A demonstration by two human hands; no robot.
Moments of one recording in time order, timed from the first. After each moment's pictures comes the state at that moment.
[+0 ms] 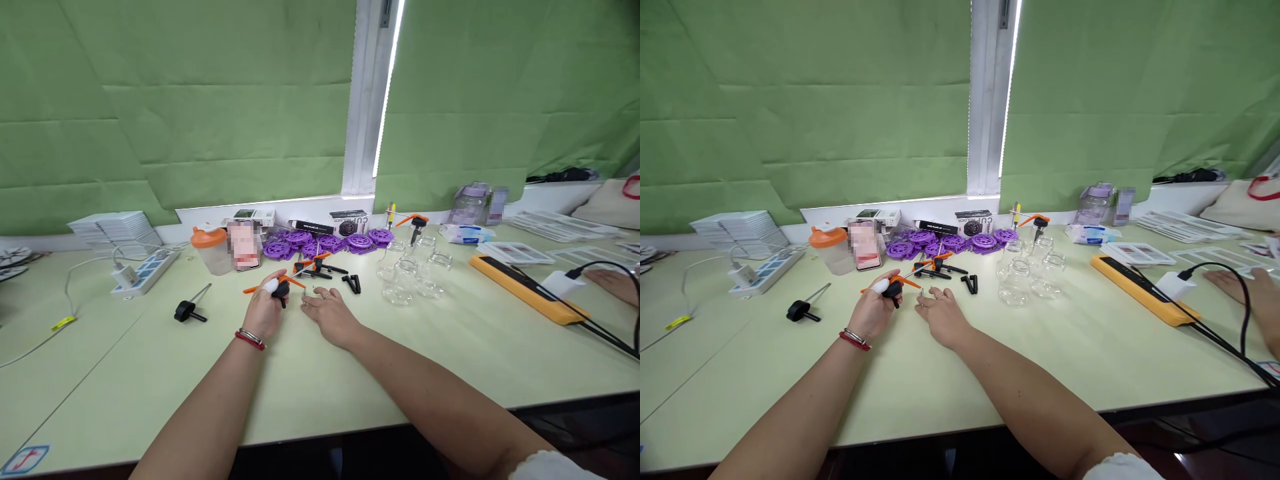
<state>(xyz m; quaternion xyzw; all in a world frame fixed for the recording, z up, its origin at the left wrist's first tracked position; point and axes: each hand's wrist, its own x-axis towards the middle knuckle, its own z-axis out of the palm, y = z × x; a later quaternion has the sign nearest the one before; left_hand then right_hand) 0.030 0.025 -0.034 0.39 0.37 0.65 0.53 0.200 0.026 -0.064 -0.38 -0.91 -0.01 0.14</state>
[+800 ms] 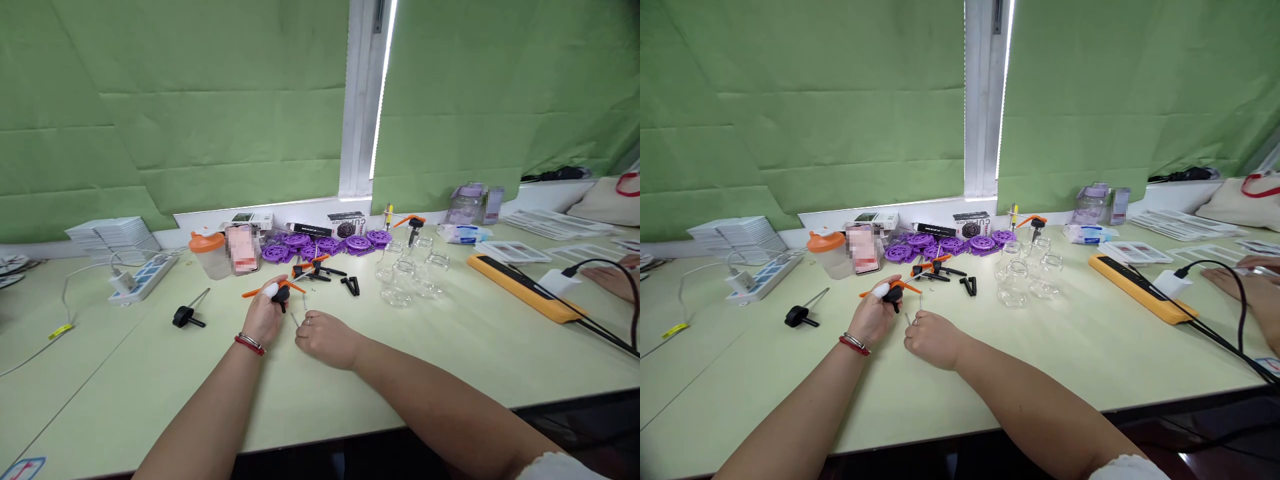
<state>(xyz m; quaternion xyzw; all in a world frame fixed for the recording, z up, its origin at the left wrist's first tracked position) 0.029 0.026 -0.038 0.38 0.38 0.65 0.54 0.193 0.005 -0.055 -0.14 -0.97 -0.19 0.10</state>
